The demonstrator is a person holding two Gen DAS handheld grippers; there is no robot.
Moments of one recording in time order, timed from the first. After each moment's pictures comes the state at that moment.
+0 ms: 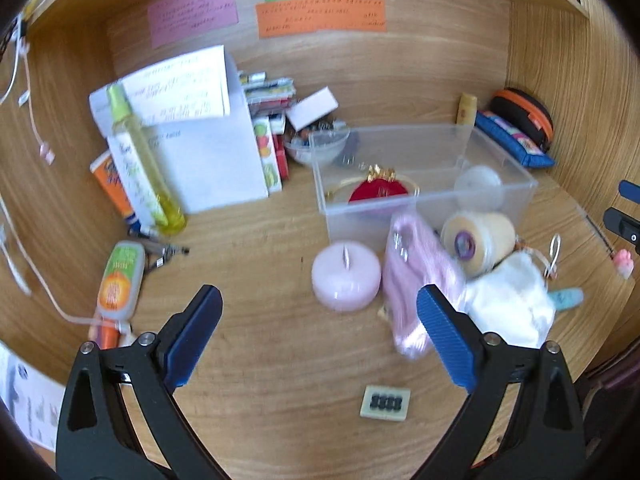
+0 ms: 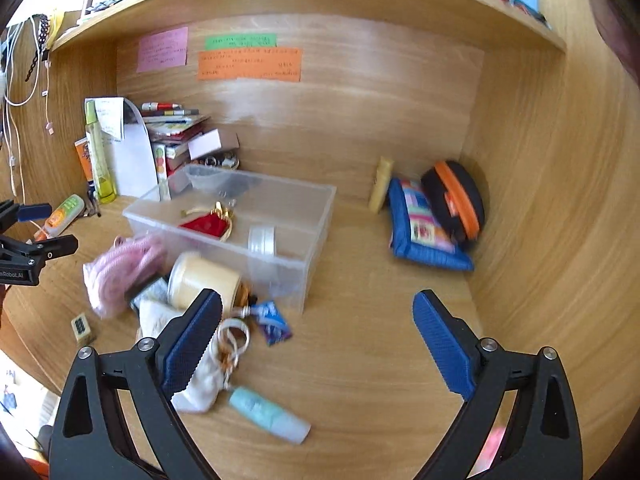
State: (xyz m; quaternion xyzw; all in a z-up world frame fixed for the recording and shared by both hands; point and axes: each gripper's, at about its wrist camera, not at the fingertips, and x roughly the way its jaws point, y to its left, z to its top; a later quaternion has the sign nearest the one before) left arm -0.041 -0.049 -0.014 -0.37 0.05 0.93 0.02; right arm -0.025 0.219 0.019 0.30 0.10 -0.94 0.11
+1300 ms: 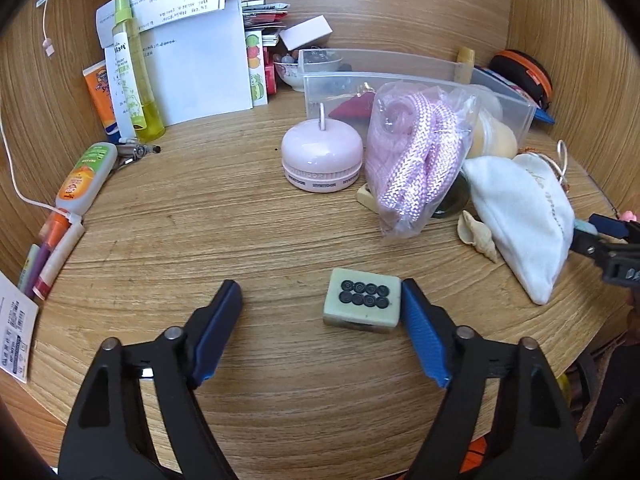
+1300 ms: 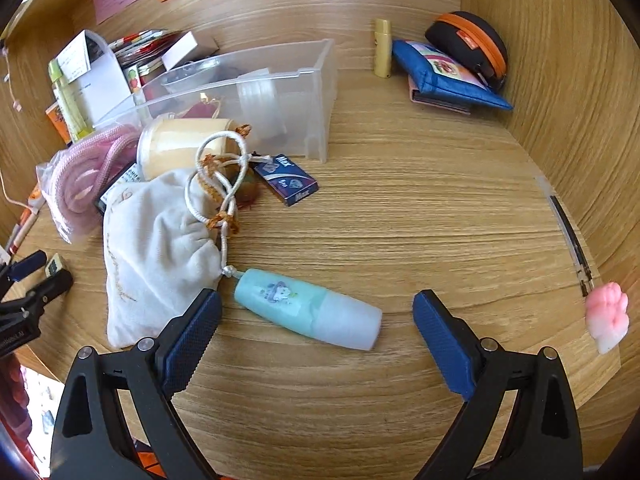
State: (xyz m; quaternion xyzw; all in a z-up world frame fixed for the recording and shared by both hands) left arm -0.006 -0.043 -0.094 -0.40 0.01 0.92 0.02; right arm -0.025 0.217 -0.092 0.42 0.02 -0.90 0.09
